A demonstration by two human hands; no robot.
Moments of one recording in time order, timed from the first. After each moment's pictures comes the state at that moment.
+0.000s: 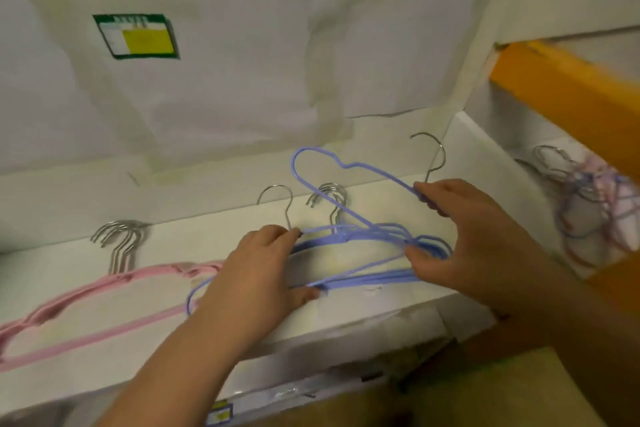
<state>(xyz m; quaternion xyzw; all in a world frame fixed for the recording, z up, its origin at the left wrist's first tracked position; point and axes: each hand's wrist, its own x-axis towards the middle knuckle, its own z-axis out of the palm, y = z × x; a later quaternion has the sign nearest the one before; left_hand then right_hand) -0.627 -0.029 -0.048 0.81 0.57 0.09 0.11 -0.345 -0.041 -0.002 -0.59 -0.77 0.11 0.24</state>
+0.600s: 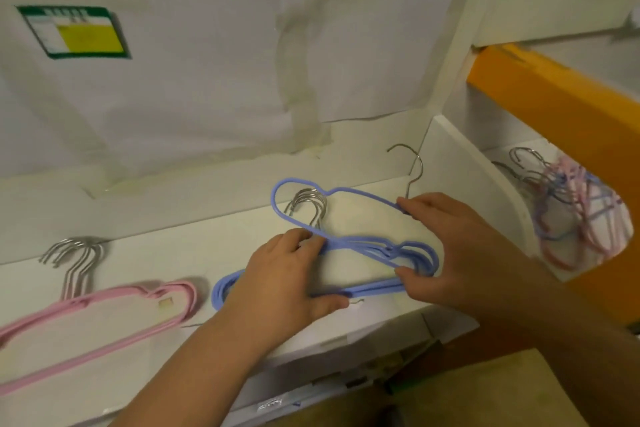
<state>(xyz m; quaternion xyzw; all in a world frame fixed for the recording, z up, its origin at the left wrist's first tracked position) -0.584 -0.005 -0.070 0.85 0.50 0.11 0.12 -0.331 -0.039 -0.010 -0.57 -0.79 0.12 0.19</state>
